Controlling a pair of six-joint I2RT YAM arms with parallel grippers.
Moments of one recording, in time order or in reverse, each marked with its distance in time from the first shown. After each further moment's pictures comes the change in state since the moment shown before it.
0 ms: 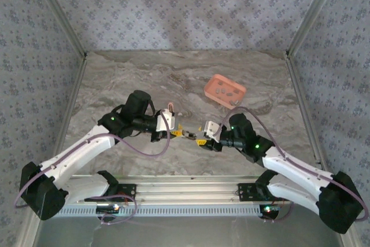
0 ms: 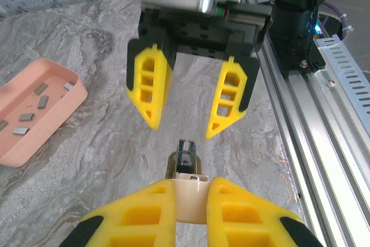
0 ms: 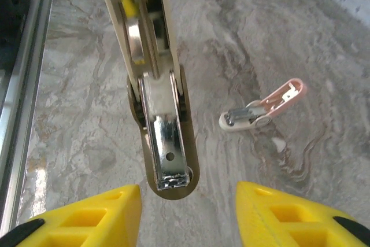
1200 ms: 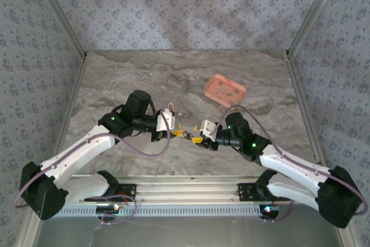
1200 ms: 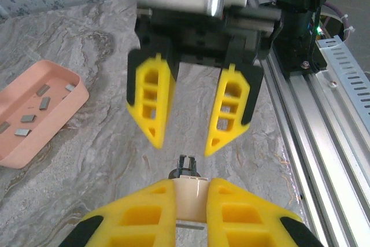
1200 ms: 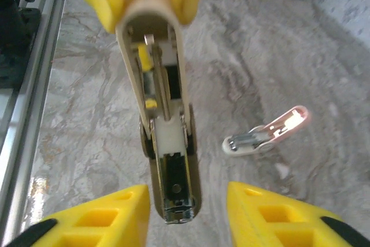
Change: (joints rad) left arm 0.000 0.003 0.000 0.009 0.000 -0.002; right arm 0.051 0.041 0.034 0.053 0.018 0.012
